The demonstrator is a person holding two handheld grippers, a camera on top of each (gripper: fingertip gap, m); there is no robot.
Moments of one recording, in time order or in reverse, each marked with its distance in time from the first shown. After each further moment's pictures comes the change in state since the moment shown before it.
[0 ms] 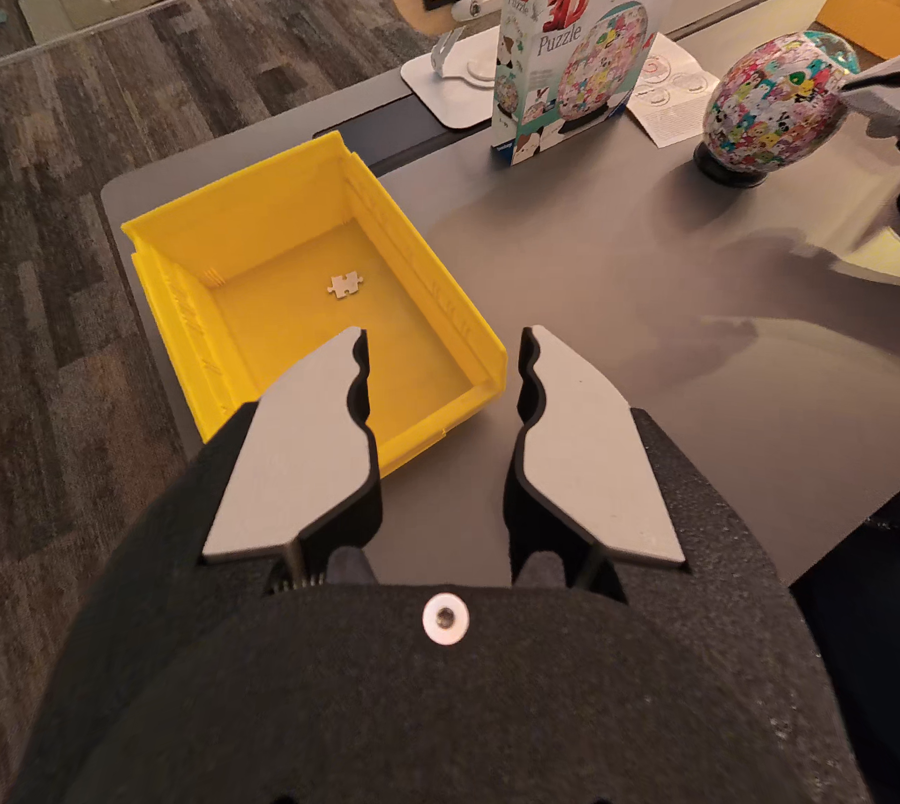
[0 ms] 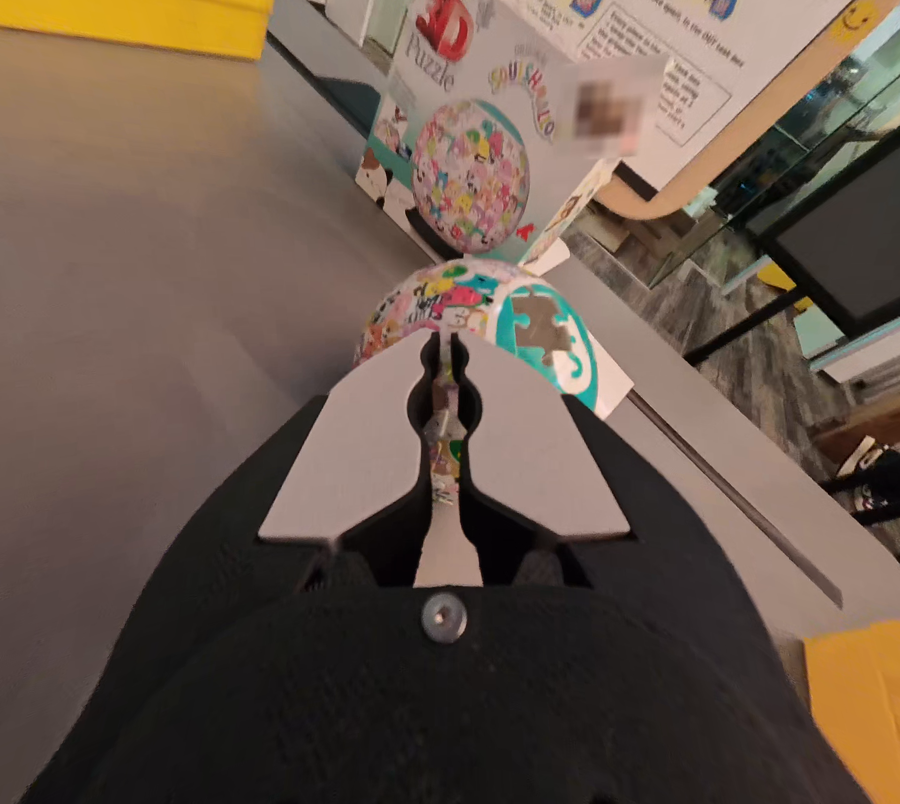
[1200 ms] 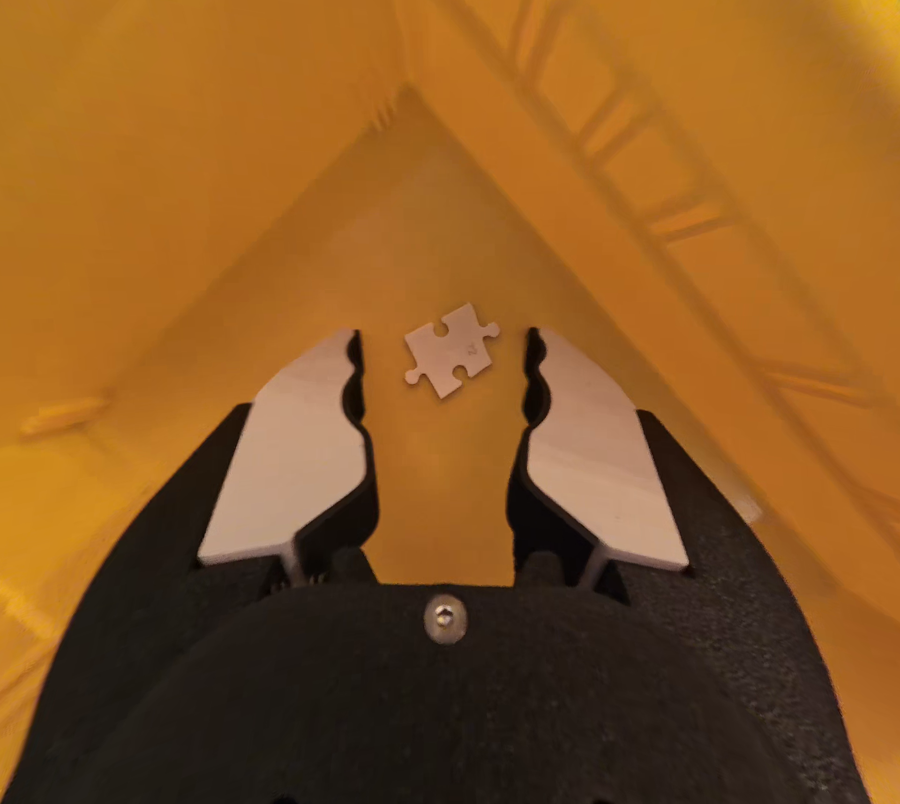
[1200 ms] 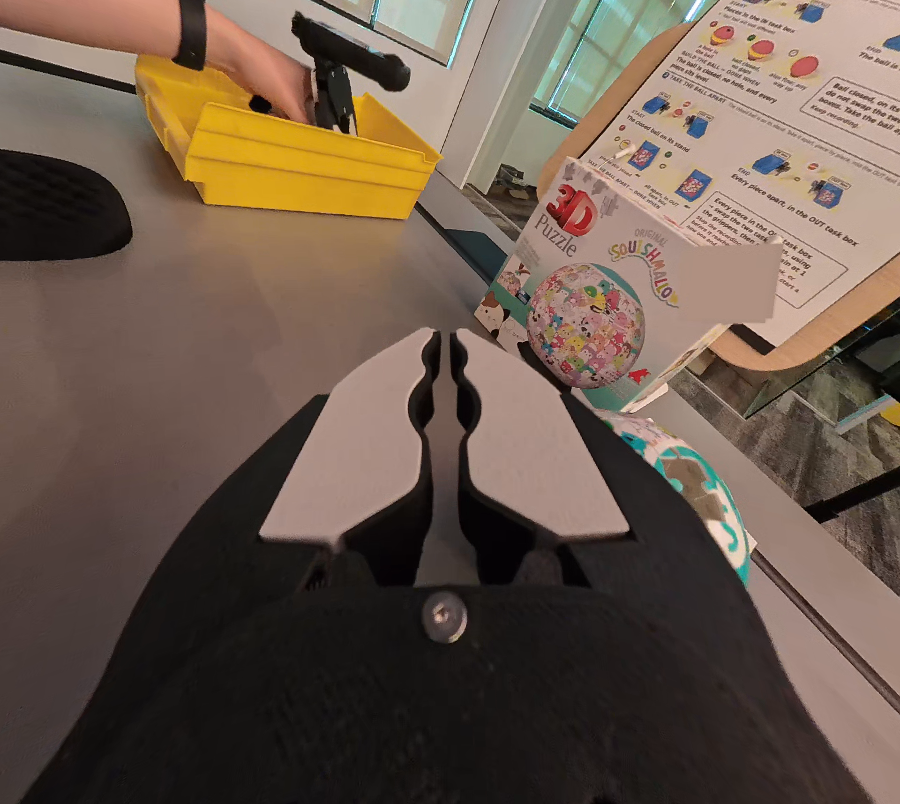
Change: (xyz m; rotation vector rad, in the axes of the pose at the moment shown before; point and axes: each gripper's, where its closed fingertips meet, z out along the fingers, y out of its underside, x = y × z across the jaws) left arm -0.115 0.097 0.269 -0.526 0.119 0.109; right arm -0.070 -0.067 -0.008 0.262 -0.197 0.007
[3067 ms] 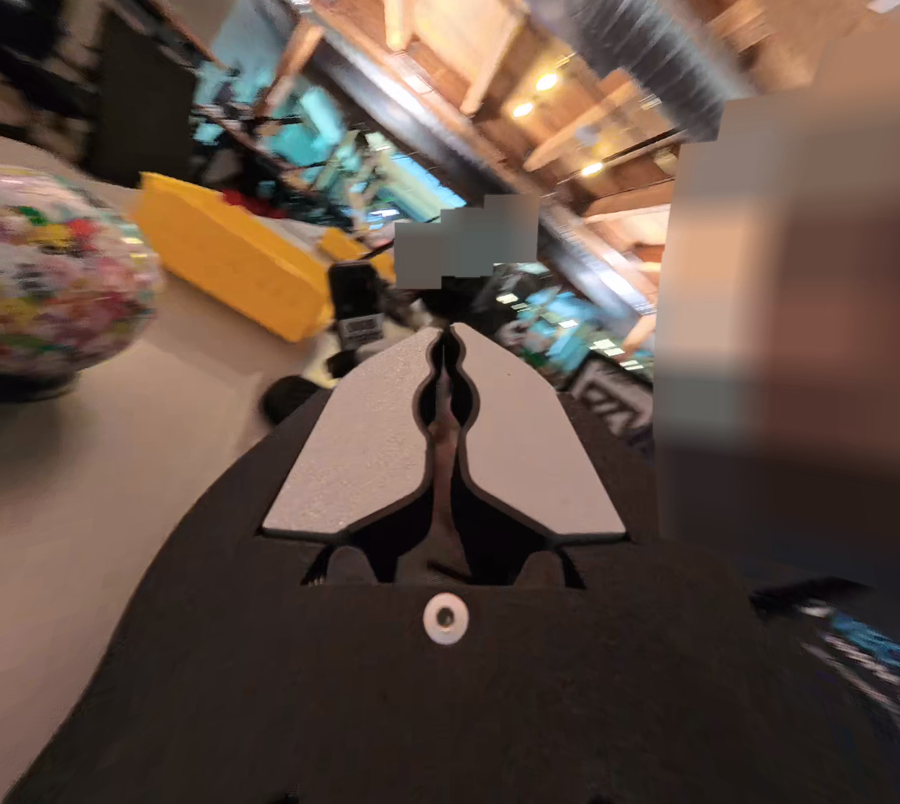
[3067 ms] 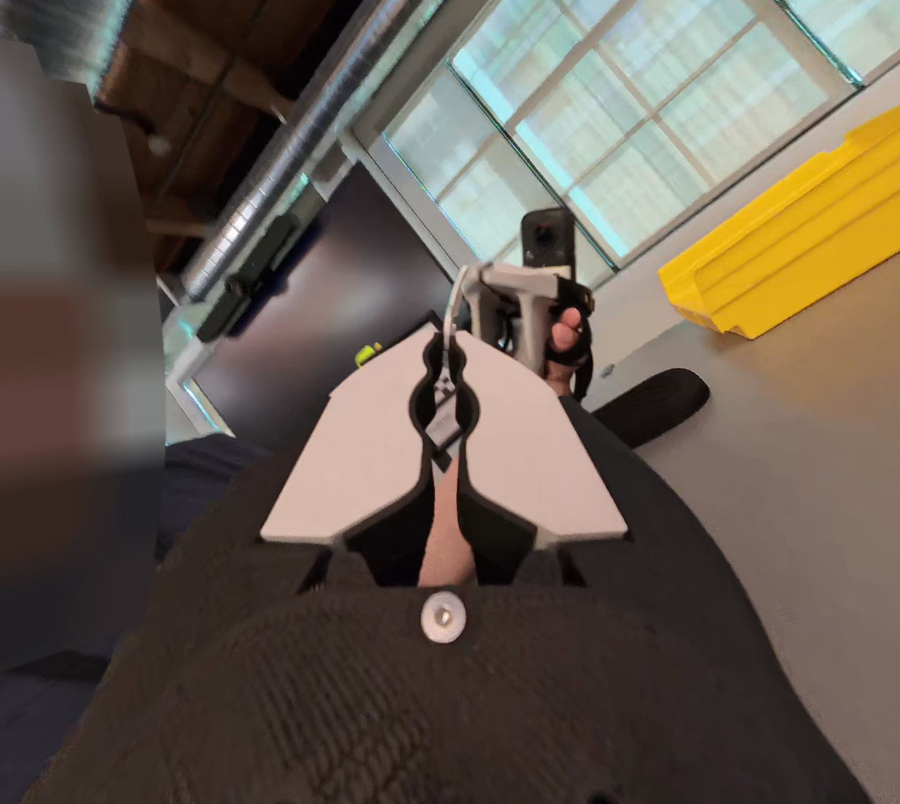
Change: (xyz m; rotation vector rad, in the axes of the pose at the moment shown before) left arm 0.476 -0.092 -0.189 1.046 1.104 -0.210; right arm -0.063 -0.065 -0.104 0.479 -0.875 1.249
